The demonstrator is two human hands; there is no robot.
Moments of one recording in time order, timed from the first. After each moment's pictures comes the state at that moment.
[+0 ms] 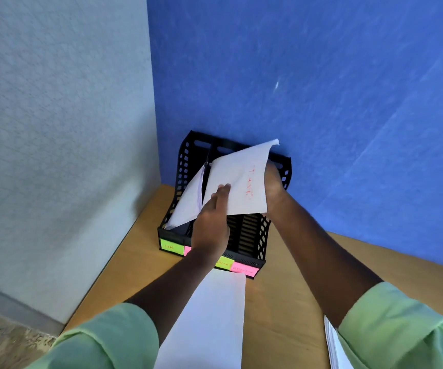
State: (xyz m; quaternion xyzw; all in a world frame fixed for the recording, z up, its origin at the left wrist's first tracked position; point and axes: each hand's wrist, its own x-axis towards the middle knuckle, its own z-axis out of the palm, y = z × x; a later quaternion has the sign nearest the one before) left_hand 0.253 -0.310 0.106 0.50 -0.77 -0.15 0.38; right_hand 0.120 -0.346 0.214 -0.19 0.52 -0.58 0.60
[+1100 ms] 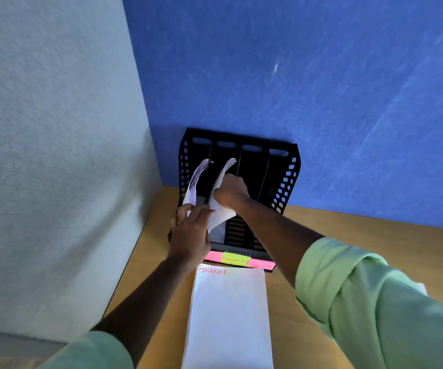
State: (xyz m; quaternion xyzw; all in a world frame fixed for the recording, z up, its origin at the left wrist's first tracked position) left_hand 0.331 -0.347 0.069 0.50 -0.85 -0.05 0.19; right_hand 0.174 -0.415 0.123 -0.51 0.80 -0.17 0.26
